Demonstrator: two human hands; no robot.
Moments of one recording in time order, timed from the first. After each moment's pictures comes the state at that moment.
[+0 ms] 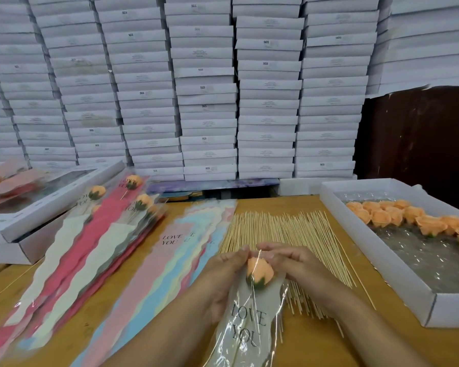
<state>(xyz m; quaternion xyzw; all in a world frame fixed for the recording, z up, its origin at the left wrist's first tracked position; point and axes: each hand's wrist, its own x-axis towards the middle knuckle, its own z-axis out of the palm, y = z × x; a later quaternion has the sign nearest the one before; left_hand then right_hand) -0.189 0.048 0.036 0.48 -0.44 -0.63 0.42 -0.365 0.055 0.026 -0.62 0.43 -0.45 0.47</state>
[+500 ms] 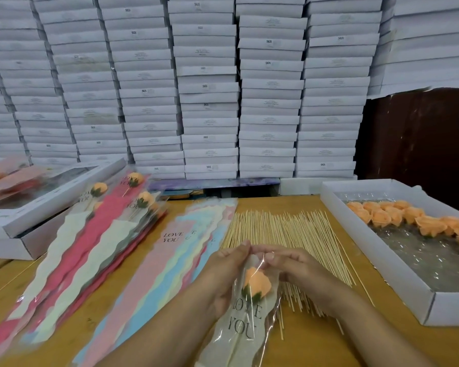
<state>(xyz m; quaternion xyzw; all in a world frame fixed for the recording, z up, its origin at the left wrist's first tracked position) -0.191 0.053 0.043 0.49 -0.45 -0.62 0.43 -0.363 0.059 0.029 -0.65 0.38 -0.42 0.50</state>
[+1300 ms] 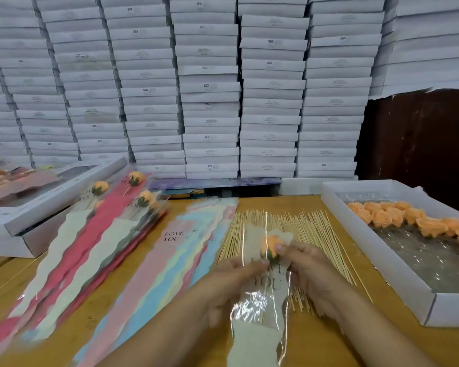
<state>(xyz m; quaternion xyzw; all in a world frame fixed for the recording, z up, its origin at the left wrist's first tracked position) -0.184 0.064 0.041 0.48 -0.48 -0.65 0.34 -0.366 0.056 0.022 -0.48 0.42 -0.54 0.55</state>
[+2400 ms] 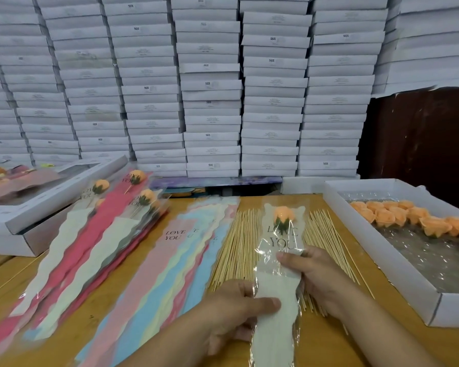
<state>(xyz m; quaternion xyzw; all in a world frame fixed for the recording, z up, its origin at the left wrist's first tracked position) -0.181 0.086 0.027 0.48 -0.51 -0.67 0.27 -0.373 0.048 0.011 -0.45 0.45 -0.53 0.56</state>
